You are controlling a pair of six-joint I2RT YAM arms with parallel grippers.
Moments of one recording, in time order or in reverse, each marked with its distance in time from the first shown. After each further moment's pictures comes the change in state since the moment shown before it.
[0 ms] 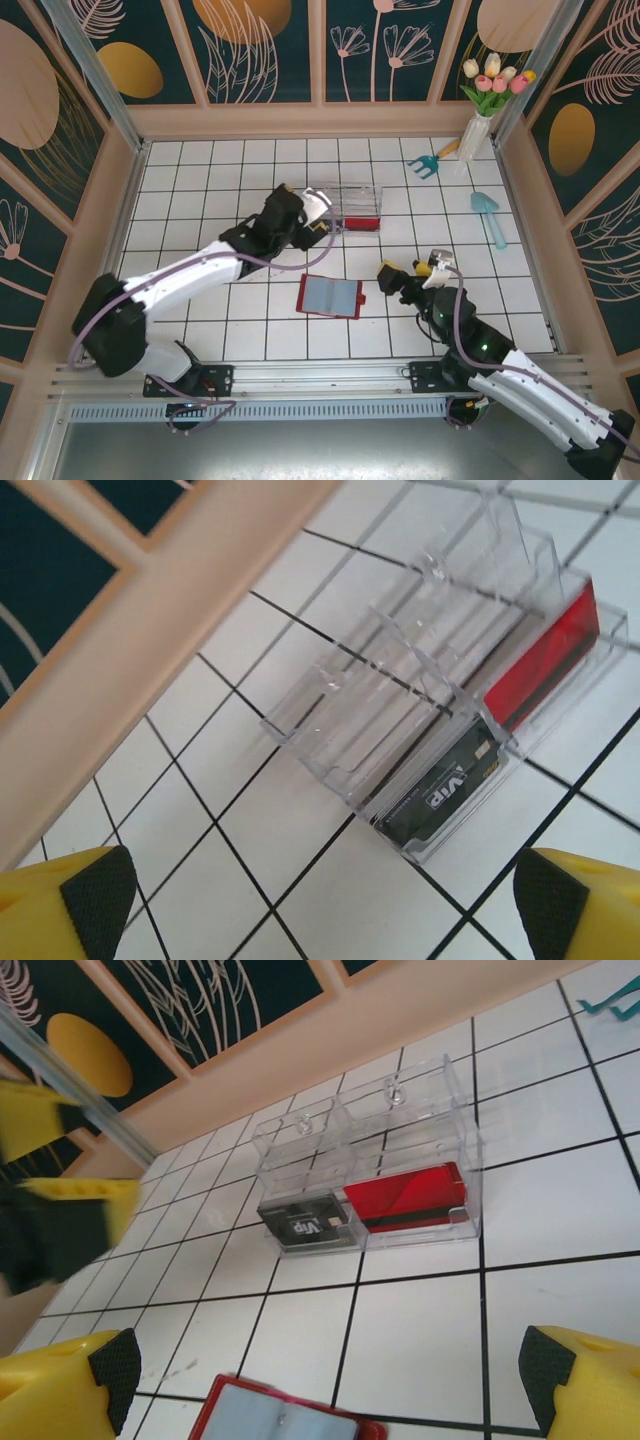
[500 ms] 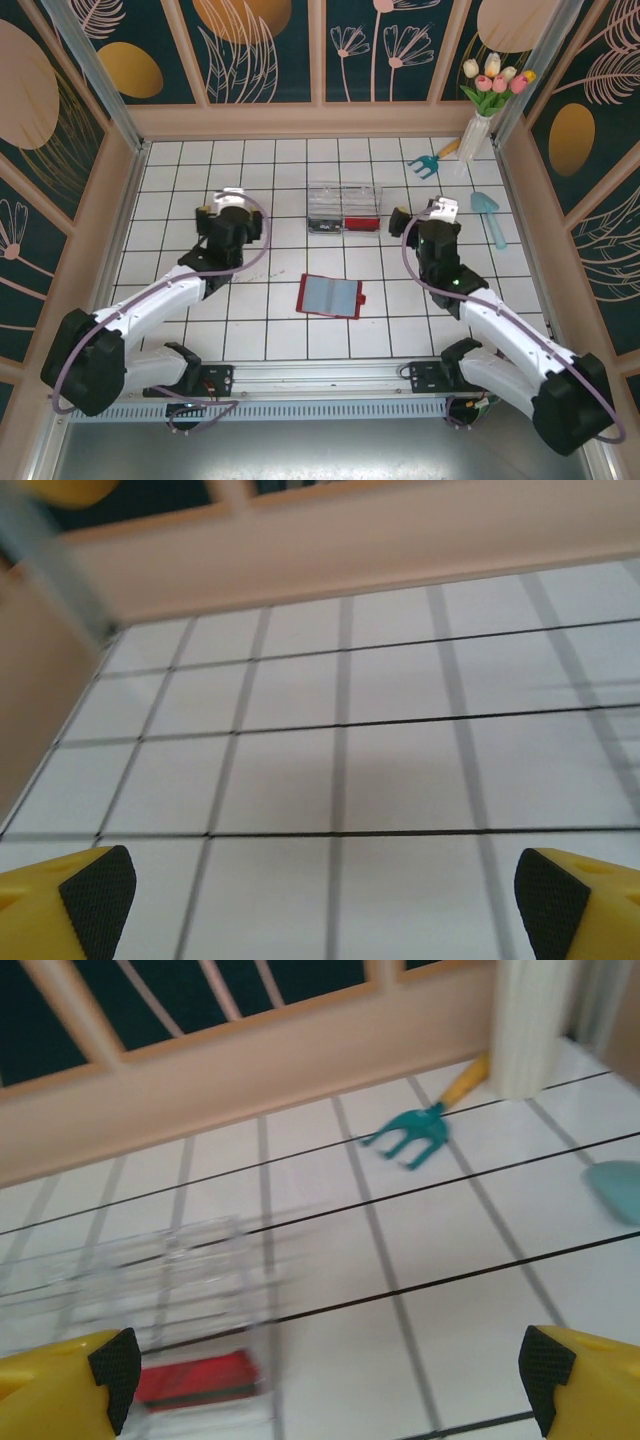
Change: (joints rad) left arm 0.278 -0.201 -0.332 0.161 -0.321 -0.478; right arm -0.395 0.679 0.304 0.241 0.066 -0.255
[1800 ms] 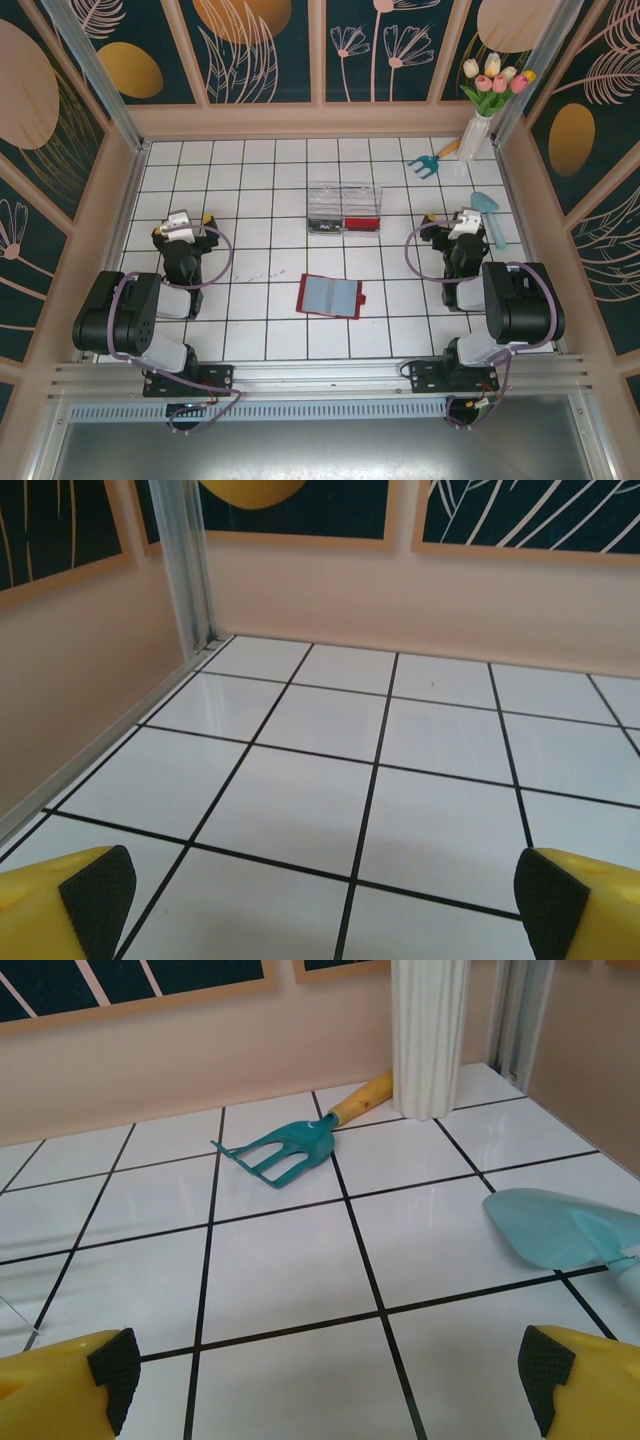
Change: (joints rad) left arm 0.455 0.296 -0.452 1.124 0.368 0.099; right arm -0.480 0.577 -0.290 1.040 -0.413 -0.256
